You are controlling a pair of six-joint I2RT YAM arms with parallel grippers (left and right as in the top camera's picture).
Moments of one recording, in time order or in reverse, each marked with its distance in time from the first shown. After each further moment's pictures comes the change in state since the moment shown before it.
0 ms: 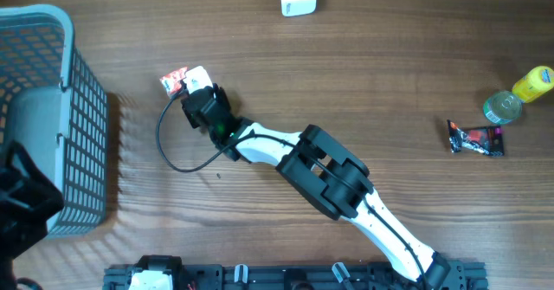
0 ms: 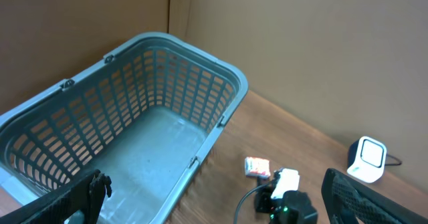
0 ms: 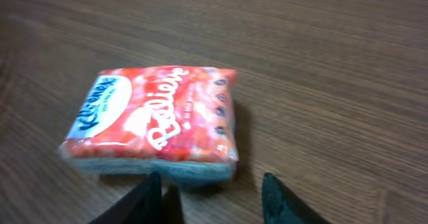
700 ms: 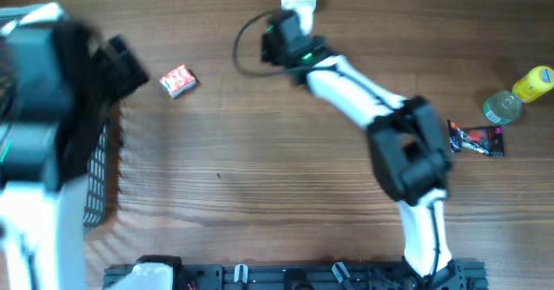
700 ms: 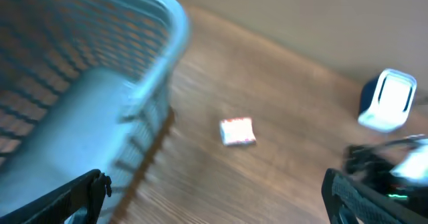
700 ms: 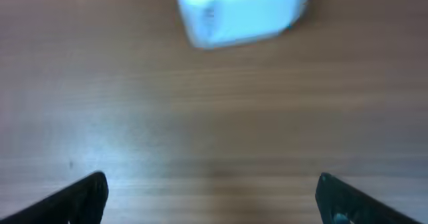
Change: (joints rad) left arm 0.000 0.271 -0.467 0.414 0.189 -0.001; right arm -0.409 -0.334 0.005 -0.670 -0.037 0.227
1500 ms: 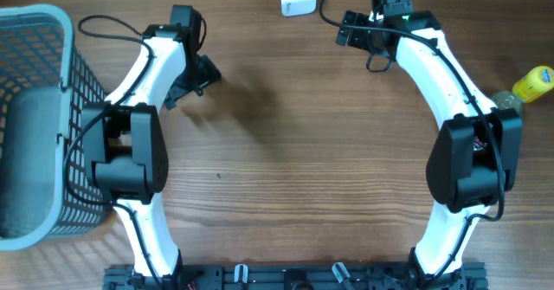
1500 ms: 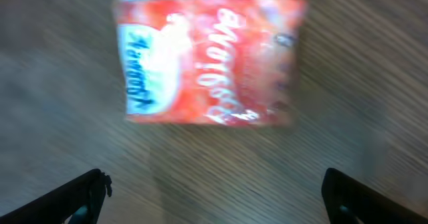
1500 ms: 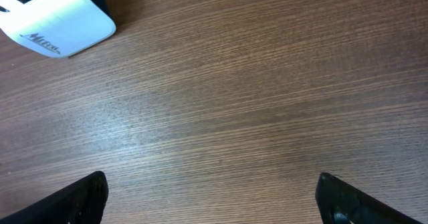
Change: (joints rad) left arm -0.028 0.811 -0.175 0.299 0.159 -0.263; right arm -0.325 -0.158 0.001 -0.345 -0.246 -0.039
